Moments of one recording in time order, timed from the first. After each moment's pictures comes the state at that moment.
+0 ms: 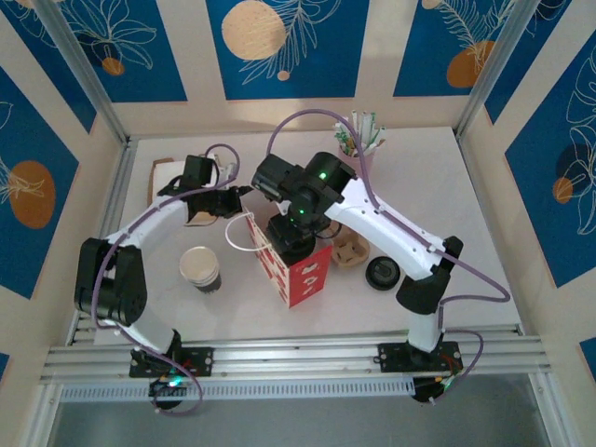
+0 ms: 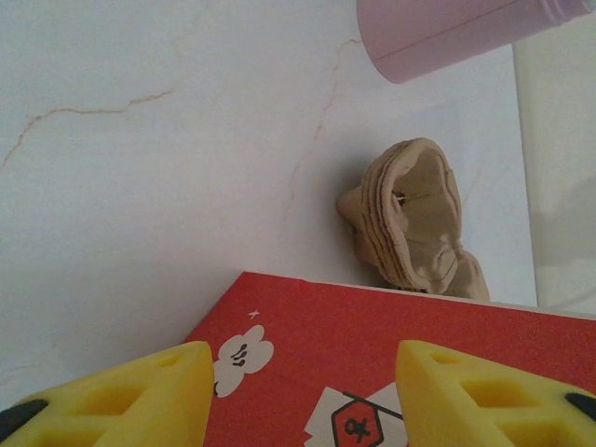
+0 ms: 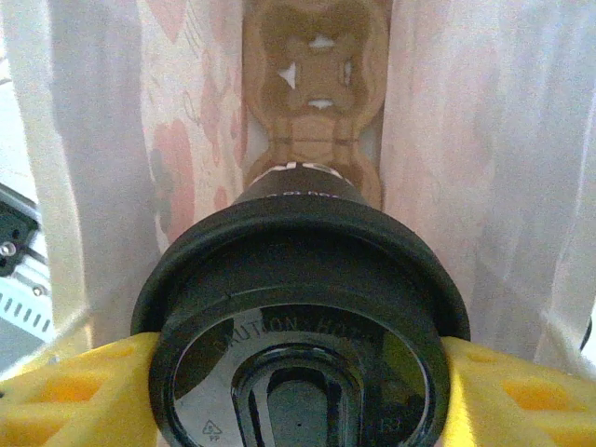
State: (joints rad) left arm -0.25 1.60 1.11 -0.39 0.62 -0.48; right arm 1.01 1.85 2.21 -1.71 0.08 0.44
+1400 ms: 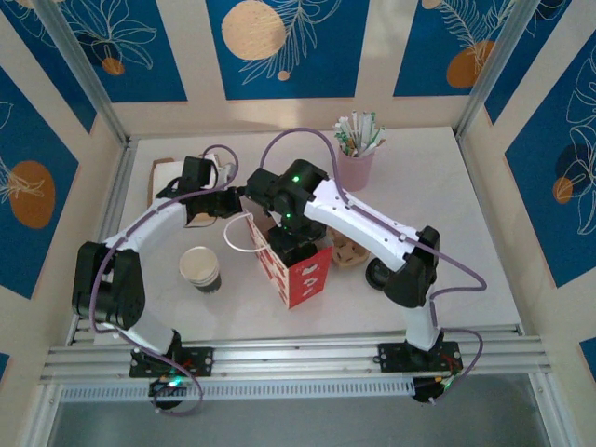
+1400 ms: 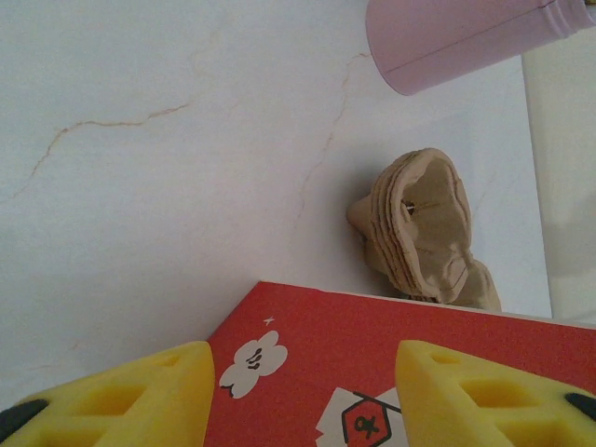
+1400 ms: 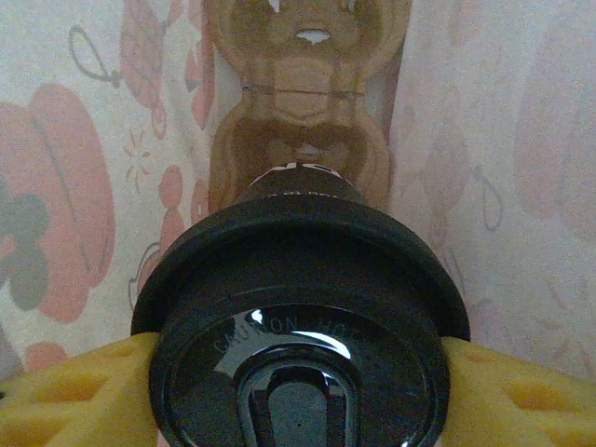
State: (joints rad) left arm -0.25 1.57 1.10 -0.38 0.58 -0.48; right arm 0.98 1.96 2.12 -1.71 0.03 0.39
